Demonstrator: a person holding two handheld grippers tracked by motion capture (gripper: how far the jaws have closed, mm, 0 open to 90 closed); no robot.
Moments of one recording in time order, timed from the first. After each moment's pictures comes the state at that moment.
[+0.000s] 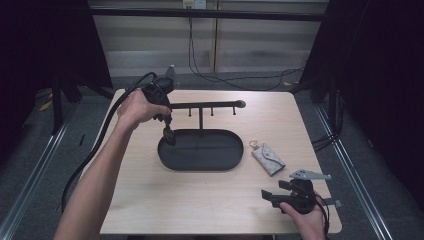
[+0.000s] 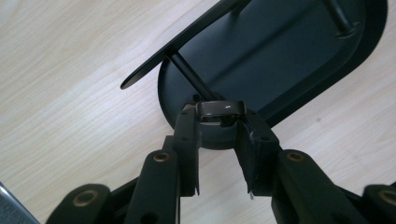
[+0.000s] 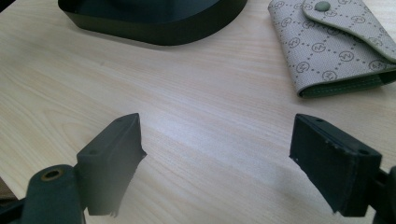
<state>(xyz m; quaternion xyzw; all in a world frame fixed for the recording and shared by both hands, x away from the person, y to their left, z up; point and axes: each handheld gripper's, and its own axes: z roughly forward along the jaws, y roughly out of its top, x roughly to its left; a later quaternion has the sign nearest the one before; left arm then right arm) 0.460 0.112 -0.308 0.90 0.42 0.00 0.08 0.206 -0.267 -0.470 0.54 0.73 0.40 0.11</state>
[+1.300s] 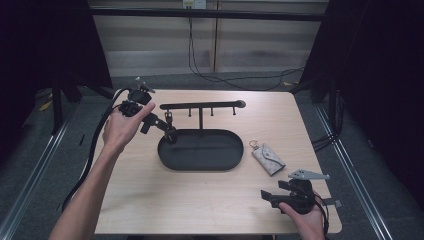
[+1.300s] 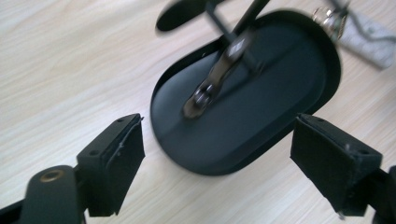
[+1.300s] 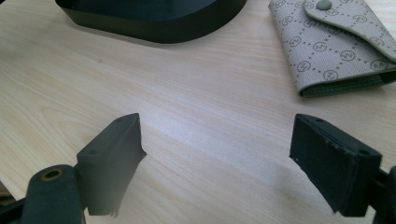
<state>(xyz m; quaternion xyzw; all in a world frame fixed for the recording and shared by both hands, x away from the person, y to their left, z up) 0.418 0.180 -0.332 0.86 0.43 0.02 0.27 0.206 -0.265 -0.471 0.54 0.74 0.40 0.11</state>
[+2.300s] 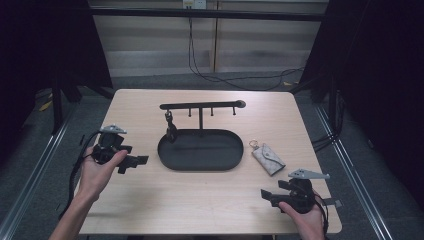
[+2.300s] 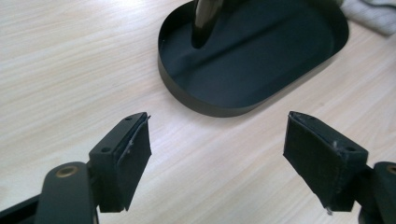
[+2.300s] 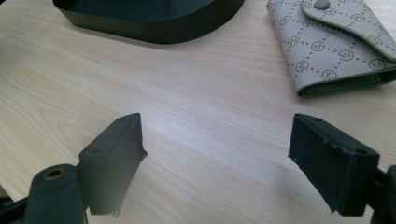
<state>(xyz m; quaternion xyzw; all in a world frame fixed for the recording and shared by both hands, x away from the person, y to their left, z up) 0.325 0.248 -0.394 0.83 0.43 0.07 0.35 0.207 -0.265 -0.470 0.54 0.73 0.40 0.11</state>
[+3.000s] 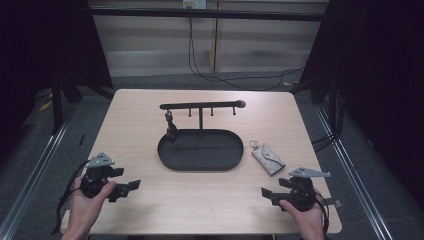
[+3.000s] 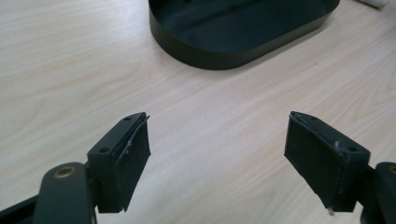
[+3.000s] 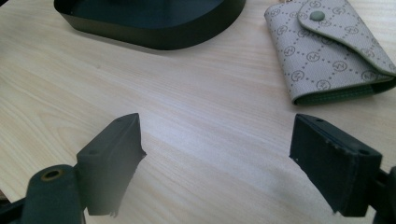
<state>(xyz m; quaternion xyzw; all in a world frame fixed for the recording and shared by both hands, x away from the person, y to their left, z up) 0.260 0.272 -0.430 0.81 0.43 0.09 0.39 0.210 -0.266 -0.465 0.53 0.74 0.40 0.11</state>
